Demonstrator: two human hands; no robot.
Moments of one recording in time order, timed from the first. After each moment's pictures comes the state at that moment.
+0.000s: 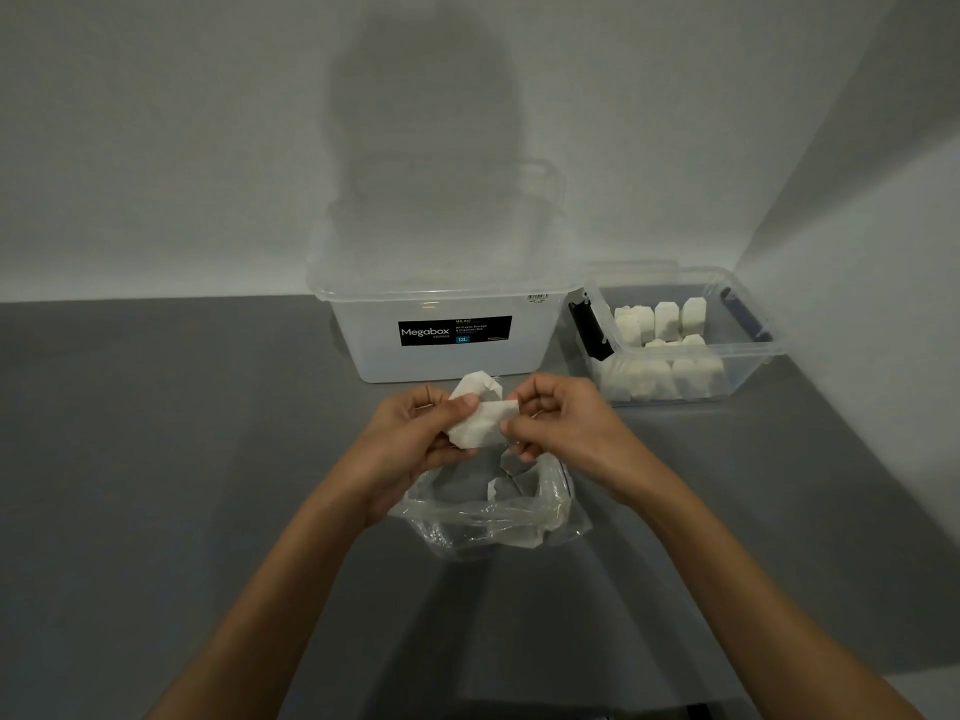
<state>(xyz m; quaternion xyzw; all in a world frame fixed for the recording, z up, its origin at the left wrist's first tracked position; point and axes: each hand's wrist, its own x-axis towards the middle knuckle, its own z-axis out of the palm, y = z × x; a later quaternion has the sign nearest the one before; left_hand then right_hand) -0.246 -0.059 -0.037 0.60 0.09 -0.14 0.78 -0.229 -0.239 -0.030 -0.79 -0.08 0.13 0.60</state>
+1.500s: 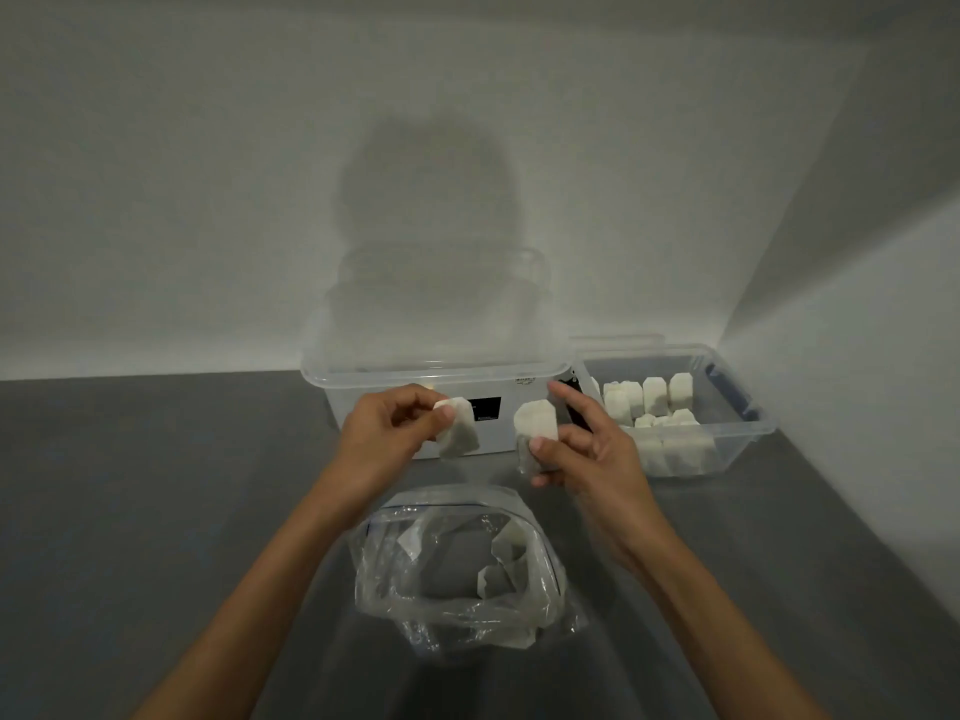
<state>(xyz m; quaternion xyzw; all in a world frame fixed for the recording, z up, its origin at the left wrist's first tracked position) -0.200 -0.049 0.005 0.78 -0.02 0.05 0.62 -0.210 -0.257 -0.014 -0.64 -0.04 0.02 0.76</state>
